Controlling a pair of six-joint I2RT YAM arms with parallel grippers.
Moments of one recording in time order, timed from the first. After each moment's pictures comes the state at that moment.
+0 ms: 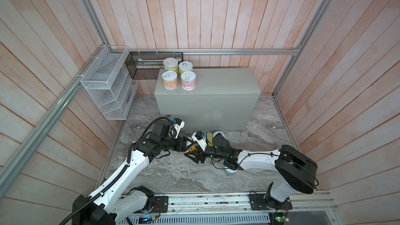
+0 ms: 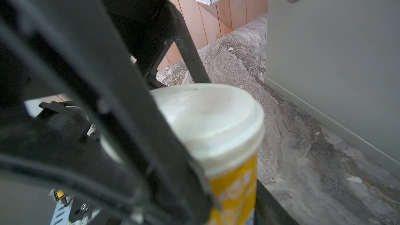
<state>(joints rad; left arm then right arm) -0.44 1.07 0.88 -0.60 0.49 -0.31 1.01 1.61 0.72 0.62 -0.34 0.25</state>
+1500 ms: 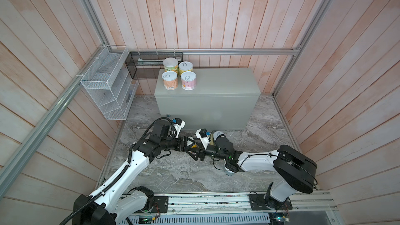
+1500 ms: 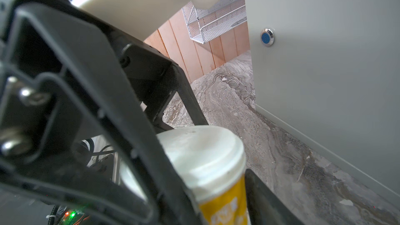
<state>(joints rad) -0.43 1.06 0.84 -0.53 0.55 -0.33 1.01 1.62 0.67 0.84 -0.27 0.32</state>
